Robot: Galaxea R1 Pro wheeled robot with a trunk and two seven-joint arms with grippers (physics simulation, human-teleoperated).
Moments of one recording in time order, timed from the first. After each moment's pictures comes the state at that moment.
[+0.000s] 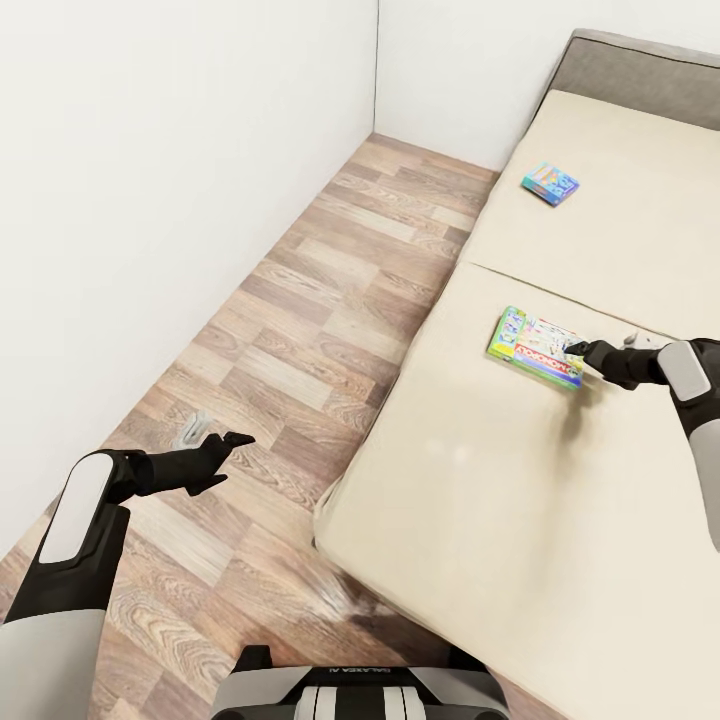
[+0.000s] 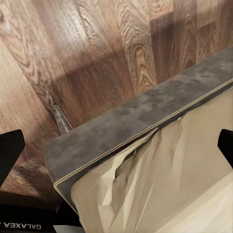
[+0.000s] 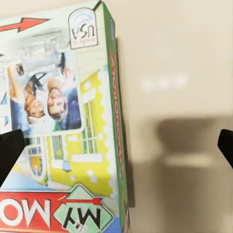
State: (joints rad) left arm -0.64 0.13 0.17 -1.41 1.49 1.01 0.74; right arm -1.32 -0.44 -0.14 -0.53 -0.56 0.76 0.00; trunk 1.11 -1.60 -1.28
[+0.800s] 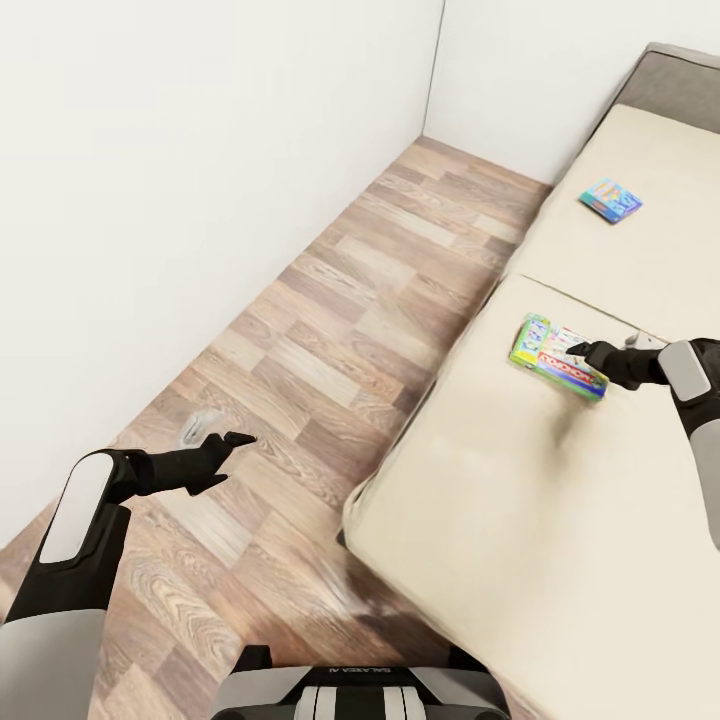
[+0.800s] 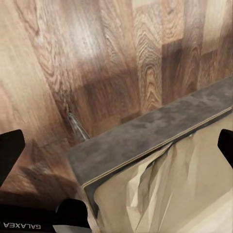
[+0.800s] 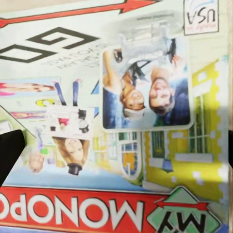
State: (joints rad) left arm -0.64 0.13 0.17 -1.41 1.49 1.01 0.74; right arm -1.32 -0.44 -0.14 -0.53 -0.54 0.76 0.00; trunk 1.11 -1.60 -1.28
